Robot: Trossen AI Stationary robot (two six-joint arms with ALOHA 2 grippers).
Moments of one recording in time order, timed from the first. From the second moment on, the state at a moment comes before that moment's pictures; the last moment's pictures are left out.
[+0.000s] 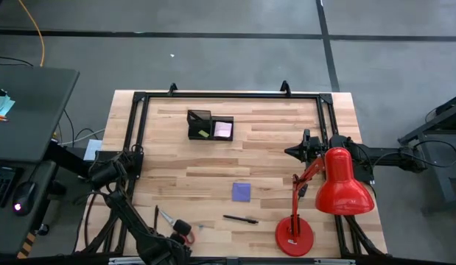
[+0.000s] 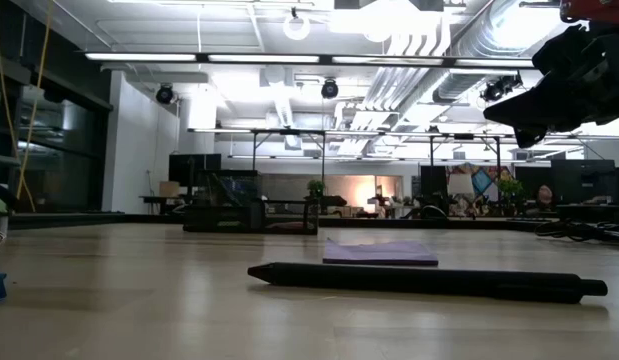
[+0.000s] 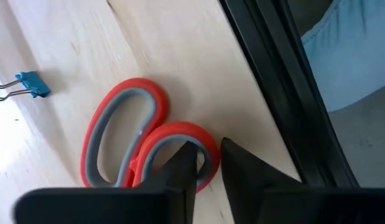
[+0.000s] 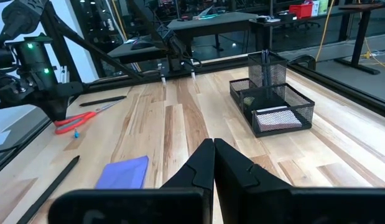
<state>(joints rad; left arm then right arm) -0.84 2.10 1.44 -0.79 -0.22 -0.48 -0.07 0.12 0.01 0.00 0.00 0.13</state>
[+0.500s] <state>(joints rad) -0.84 2.10 1.44 -0.78 -0.35 -0.50 -0.07 0.12 0.01 0.00 0.00 0.13</state>
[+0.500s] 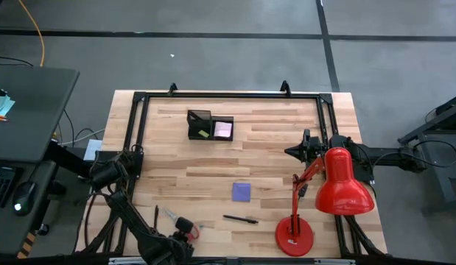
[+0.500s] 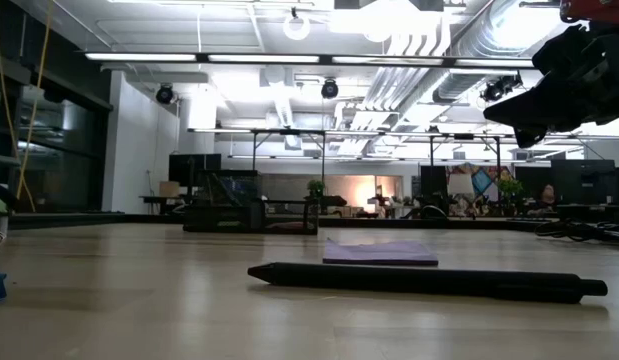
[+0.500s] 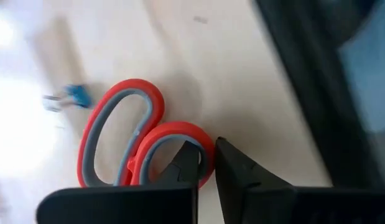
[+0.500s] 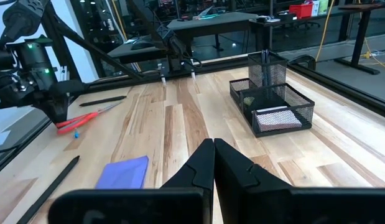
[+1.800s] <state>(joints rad) -0.84 1.98 1.57 -1.16 -0.74 -0.66 -0.07 0.12 0.01 0.00 0.00 0.13</state>
